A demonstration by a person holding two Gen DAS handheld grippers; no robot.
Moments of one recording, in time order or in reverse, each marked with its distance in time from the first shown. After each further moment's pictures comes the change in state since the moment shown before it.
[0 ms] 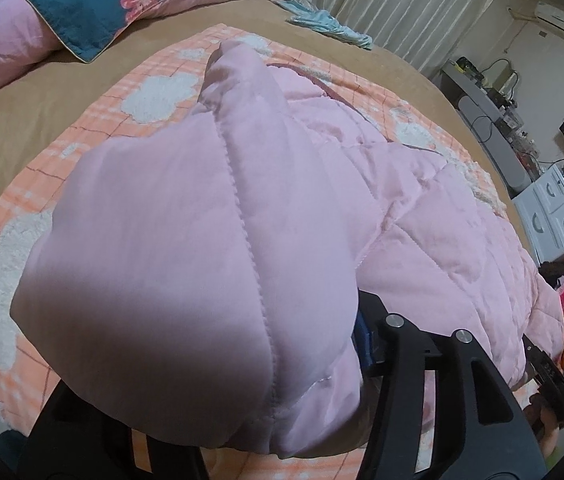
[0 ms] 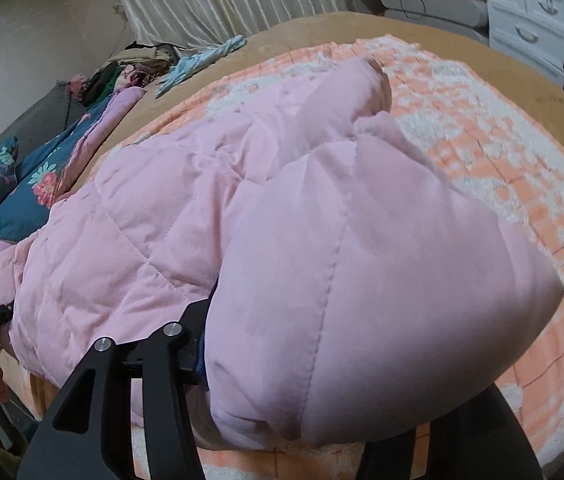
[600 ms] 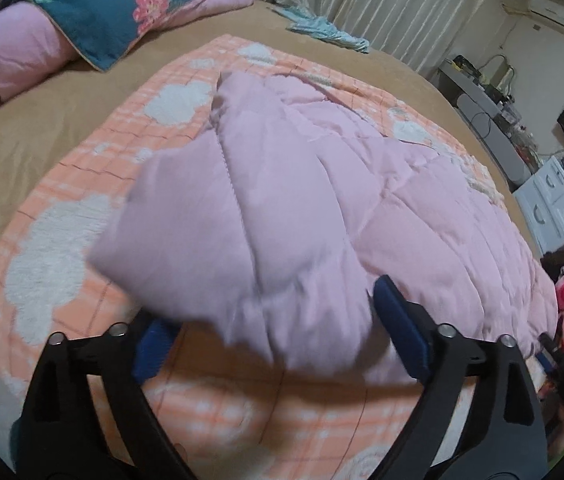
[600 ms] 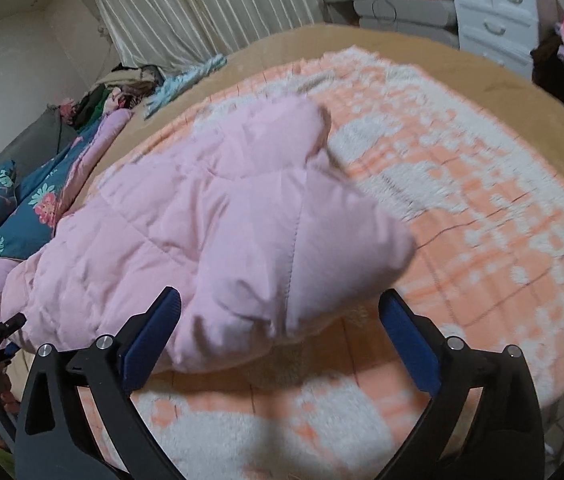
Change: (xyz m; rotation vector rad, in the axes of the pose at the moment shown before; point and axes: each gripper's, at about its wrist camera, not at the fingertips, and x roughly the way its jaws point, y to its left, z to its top) left arm -0.044 0.007 -0.022 0.041 -0.028 0.025; right arm -0.073 -0.022 -0.026 0.045 -0.077 -0.030
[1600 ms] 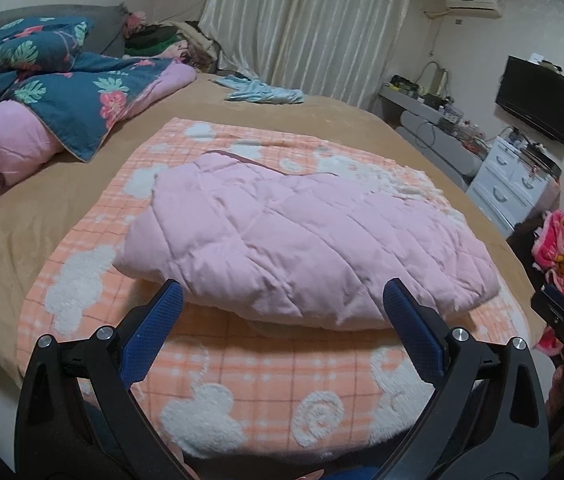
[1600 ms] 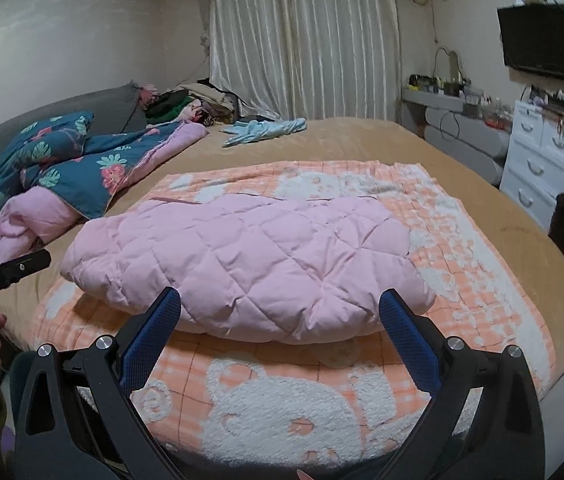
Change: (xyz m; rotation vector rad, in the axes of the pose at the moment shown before) left arm -0.118 -0.069 -0.065 0.211 -0.226 -0.079; right arm -0.133 0.107 -0.055 -0.392 -0.241 0.035
